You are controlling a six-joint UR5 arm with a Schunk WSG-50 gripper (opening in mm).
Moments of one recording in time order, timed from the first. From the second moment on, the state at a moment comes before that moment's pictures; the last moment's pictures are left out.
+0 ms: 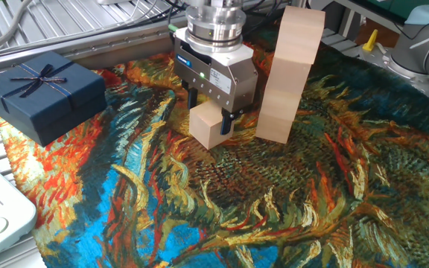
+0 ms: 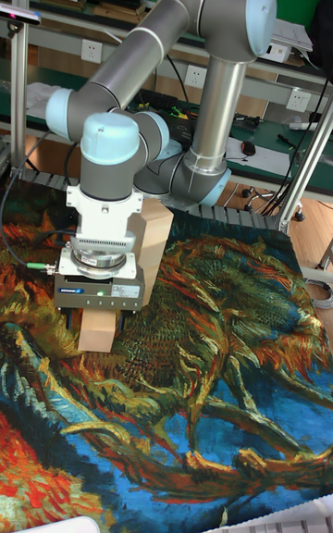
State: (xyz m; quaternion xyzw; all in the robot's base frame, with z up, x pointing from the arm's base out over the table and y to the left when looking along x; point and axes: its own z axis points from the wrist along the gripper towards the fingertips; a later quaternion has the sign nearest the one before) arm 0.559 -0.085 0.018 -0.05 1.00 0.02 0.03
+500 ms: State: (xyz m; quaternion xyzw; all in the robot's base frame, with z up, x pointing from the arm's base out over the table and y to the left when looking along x) arm 0.556 -0.084 0.012 -0.03 1.00 0.01 0.02
